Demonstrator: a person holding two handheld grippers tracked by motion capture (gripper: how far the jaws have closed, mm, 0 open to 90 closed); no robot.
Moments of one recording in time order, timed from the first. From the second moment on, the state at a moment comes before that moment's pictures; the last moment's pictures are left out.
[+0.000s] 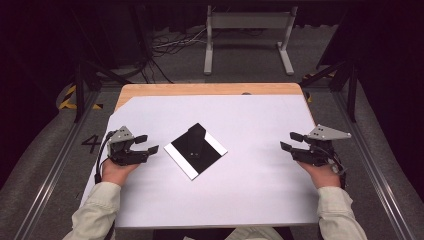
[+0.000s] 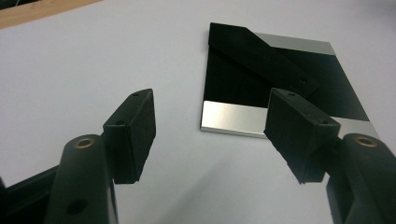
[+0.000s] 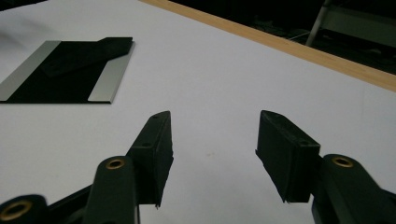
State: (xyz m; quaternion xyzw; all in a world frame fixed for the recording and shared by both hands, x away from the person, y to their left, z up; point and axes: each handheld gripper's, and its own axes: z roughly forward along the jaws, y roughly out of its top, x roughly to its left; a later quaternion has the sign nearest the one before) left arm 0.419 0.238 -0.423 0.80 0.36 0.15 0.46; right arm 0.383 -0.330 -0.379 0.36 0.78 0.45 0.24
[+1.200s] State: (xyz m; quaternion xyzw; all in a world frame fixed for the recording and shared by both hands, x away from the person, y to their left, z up) left arm 0.468 0.202 -0.435 0.80 0.44 0.08 0.40; right arm 0.355 -0.341 -0.377 0.39 0.78 0.43 0.24
